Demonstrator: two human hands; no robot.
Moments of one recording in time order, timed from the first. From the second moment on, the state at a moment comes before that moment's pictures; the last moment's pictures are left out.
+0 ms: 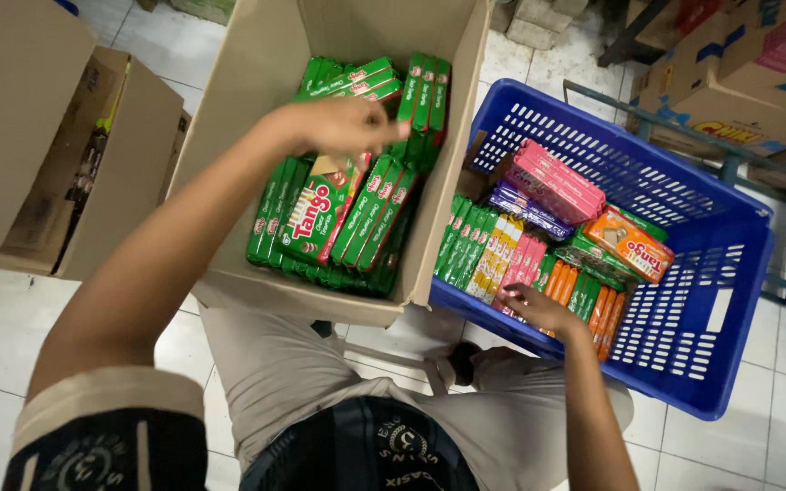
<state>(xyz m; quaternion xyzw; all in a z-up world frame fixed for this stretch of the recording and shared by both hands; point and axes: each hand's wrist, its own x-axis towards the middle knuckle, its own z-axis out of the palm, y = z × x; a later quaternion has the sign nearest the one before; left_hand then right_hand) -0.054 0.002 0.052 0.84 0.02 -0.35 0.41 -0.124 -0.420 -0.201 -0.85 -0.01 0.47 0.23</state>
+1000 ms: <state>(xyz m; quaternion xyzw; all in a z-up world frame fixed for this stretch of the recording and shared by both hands) 0.015 0.054 -0.077 0.95 0.06 -0.29 -0.05 -0.042 -0.422 -0.271 -0.84 0.16 0.49 0.19</state>
